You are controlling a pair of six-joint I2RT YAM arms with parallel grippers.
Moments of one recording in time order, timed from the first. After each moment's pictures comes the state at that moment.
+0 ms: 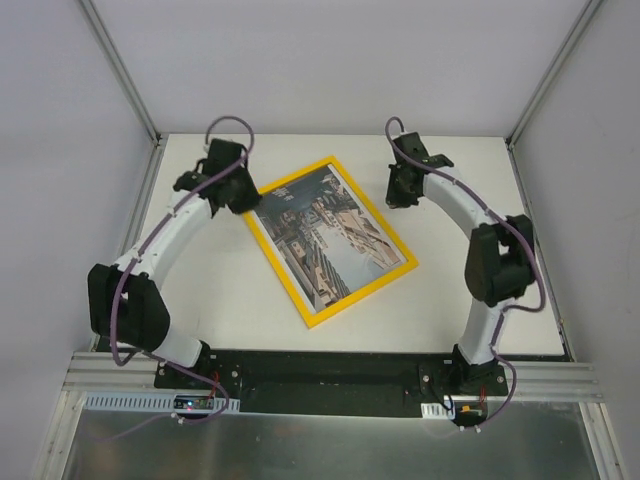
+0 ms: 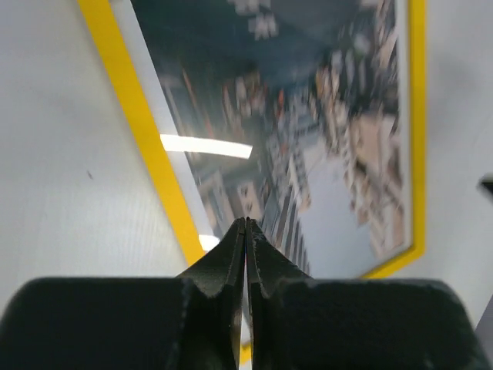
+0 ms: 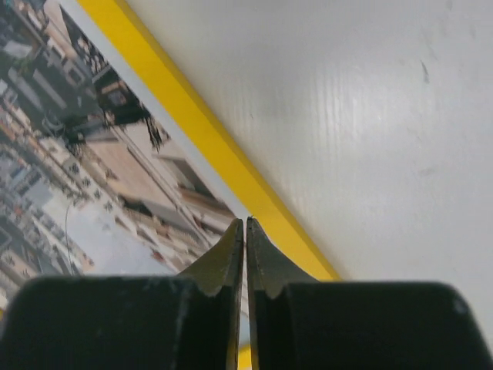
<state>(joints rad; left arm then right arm) -0.36 1.47 1.22 -0.69 0.04 -0.73 0.36 1.98 1.64 -0.74 0.11 0.44</state>
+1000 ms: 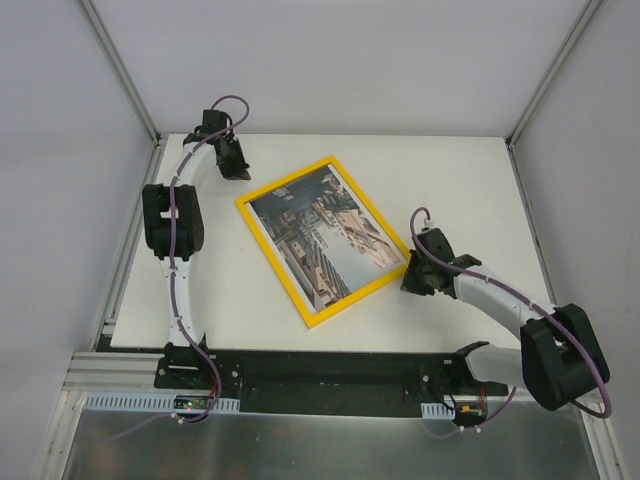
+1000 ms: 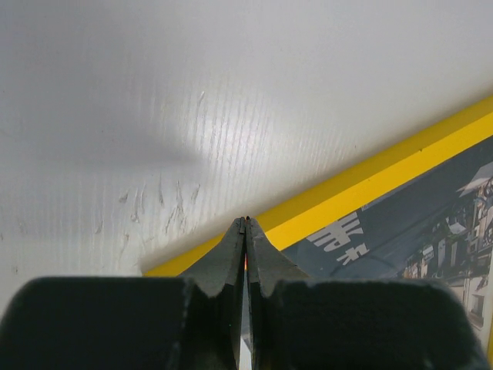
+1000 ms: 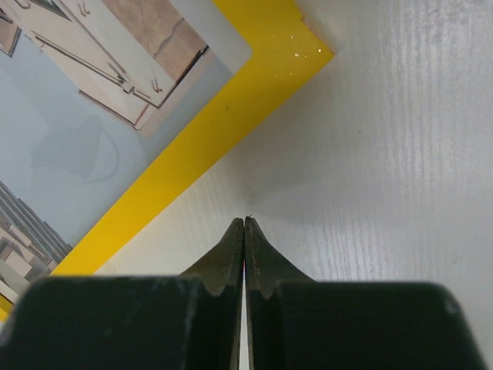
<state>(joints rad) -0.03 2.27 1.95 -0.66 0.24 -0.42 0.44 1.23 0.59 -0.45 0.04 0.68</state>
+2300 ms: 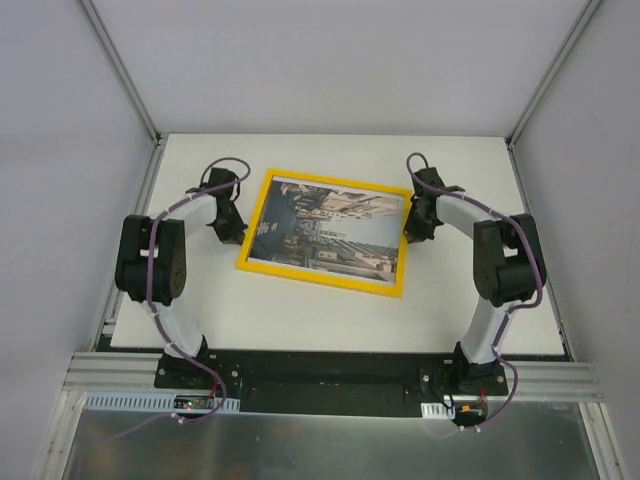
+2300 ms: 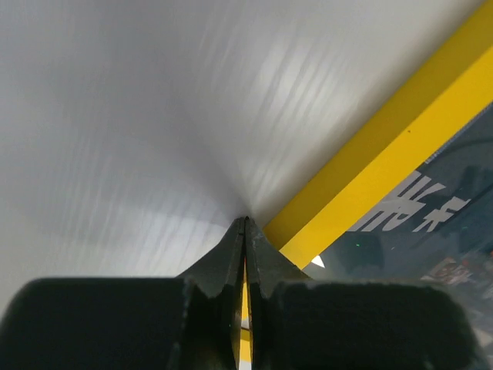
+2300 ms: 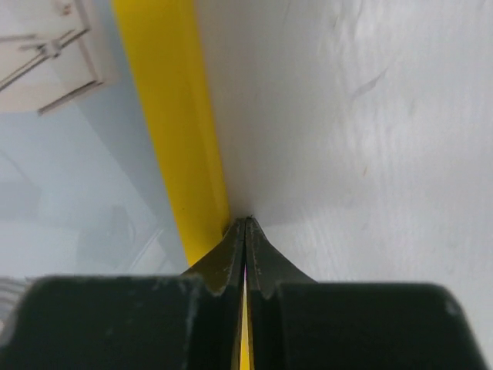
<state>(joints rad) -0.08 1.90 1.26 -0.58 0.07 -0.58 0.27 1.81 1.14 -0.55 0.04 0.57</state>
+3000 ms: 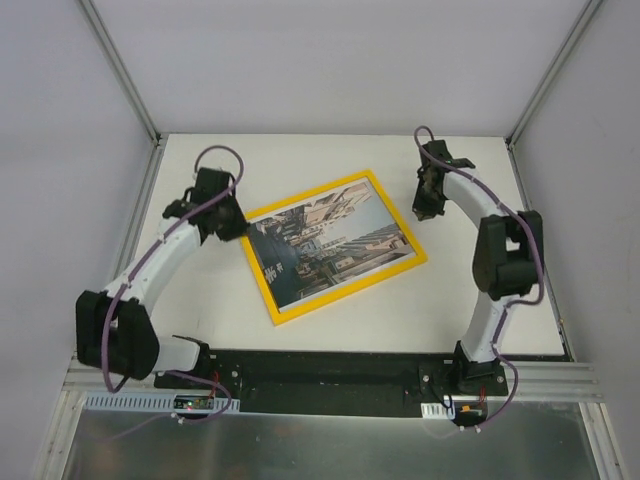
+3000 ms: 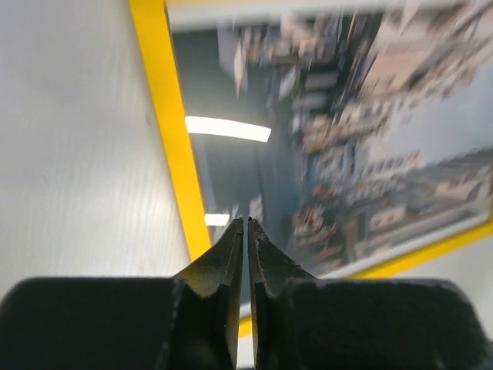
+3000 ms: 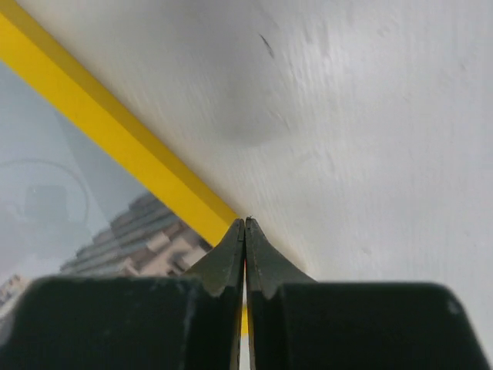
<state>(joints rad) -0.28 1.28 0.96 -0.66 0.04 -0.68 0.21 1.98 1.56 -0.79 0.14 0.43</state>
